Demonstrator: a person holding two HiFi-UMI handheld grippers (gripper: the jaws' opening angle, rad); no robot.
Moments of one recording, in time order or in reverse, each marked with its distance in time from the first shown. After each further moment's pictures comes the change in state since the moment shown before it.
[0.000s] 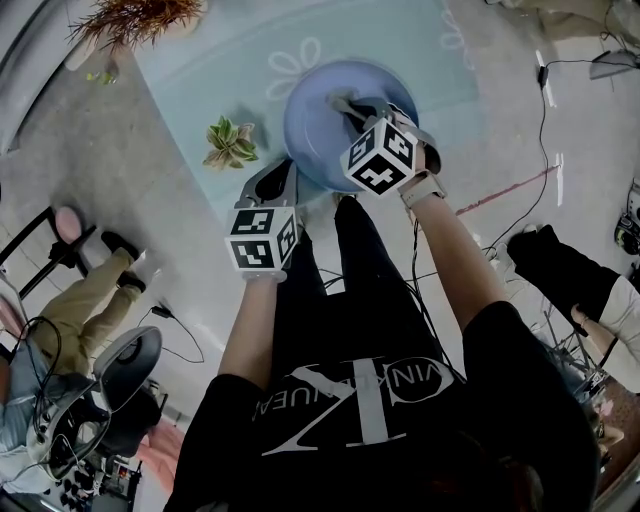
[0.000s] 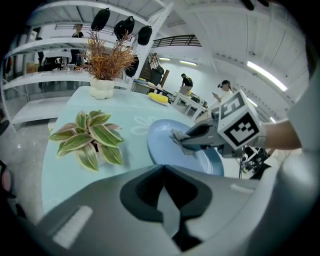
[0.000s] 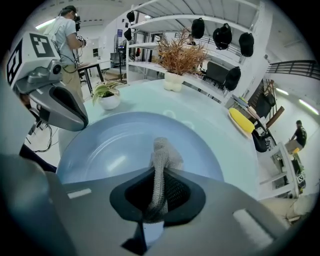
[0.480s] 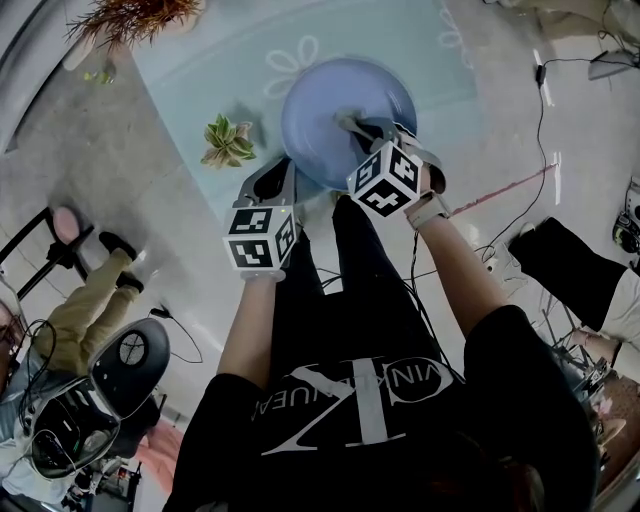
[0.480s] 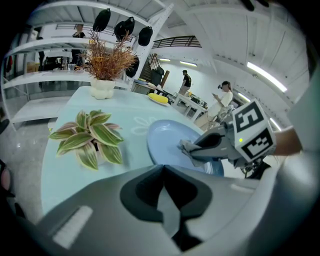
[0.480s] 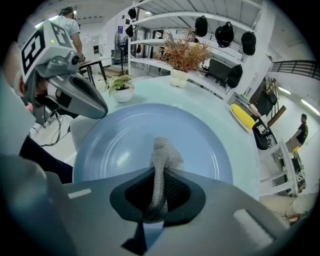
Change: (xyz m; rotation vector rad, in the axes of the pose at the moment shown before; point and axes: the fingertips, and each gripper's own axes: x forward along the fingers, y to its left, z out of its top) left arm 0.001 0.002 -0.001 -0.005 -0.008 -0.002; right arm -0.015 0.027 -0.026 -0.005 0.039 0.012
